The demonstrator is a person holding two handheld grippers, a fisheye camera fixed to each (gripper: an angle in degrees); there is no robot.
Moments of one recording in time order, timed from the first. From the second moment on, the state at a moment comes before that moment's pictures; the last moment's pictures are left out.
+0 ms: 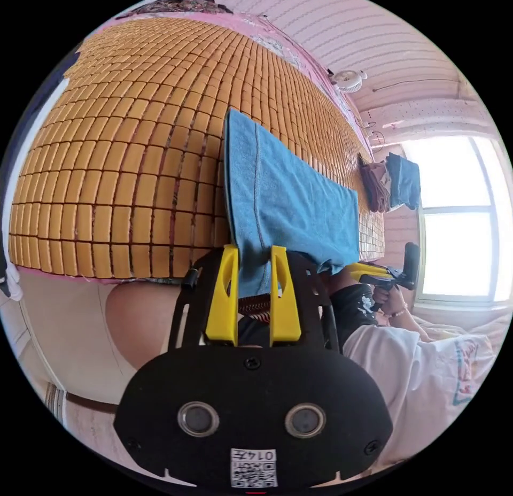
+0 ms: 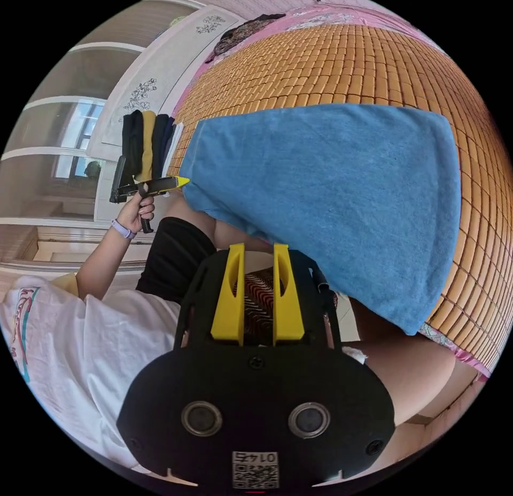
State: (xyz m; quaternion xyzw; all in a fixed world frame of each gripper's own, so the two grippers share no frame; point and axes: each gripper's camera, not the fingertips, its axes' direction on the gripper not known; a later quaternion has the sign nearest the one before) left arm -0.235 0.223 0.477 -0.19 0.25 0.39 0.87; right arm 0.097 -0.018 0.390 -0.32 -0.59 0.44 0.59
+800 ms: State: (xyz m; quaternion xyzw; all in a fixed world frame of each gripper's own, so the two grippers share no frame) left arm -0.174 0.357 0.427 -0.06 0.15 0.55 0.82; right arm 0.028 -0.242 0.452 -0.31 -0.57 0.11 0.75
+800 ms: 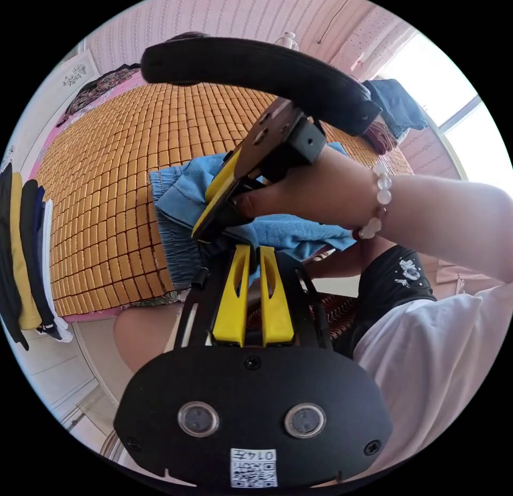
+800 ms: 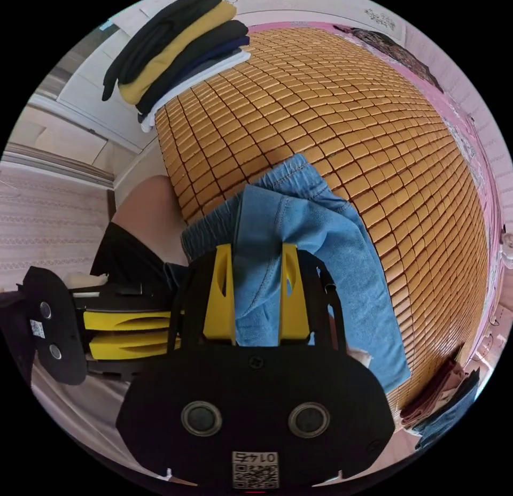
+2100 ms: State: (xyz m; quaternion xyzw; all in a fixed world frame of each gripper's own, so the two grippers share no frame) left arm -0.229 0.183 0.461 -0.13 0.41 0.35 0.83; right arm 0.130 -0.225 0.430 -0.24 -0.57 0.35 0.70
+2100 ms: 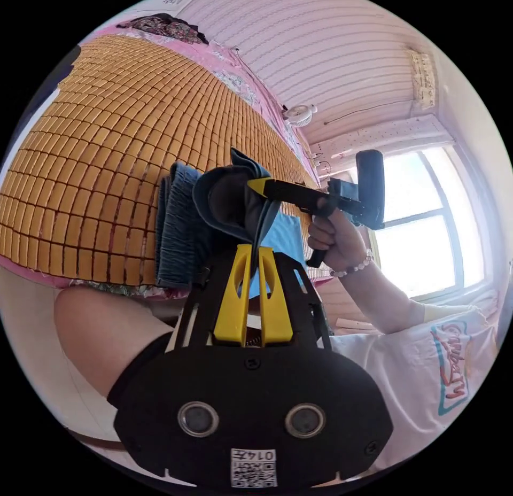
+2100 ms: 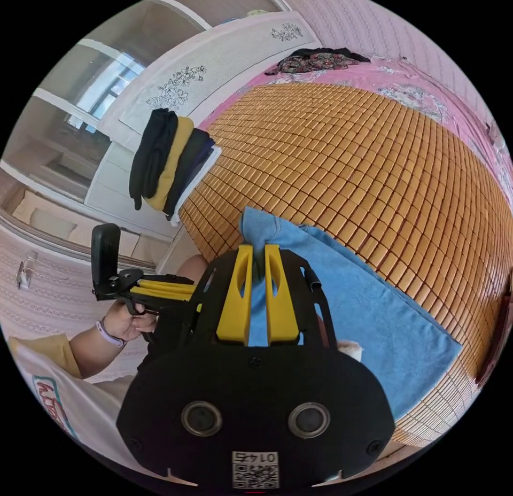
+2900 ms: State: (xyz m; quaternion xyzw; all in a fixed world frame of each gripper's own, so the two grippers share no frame) left arm -0.181 0.270 0.510 -0.07 0.25 0.49 0.83; right arm 0.123 -0.143 0.382 -0.35 -0.49 0.29 0.74
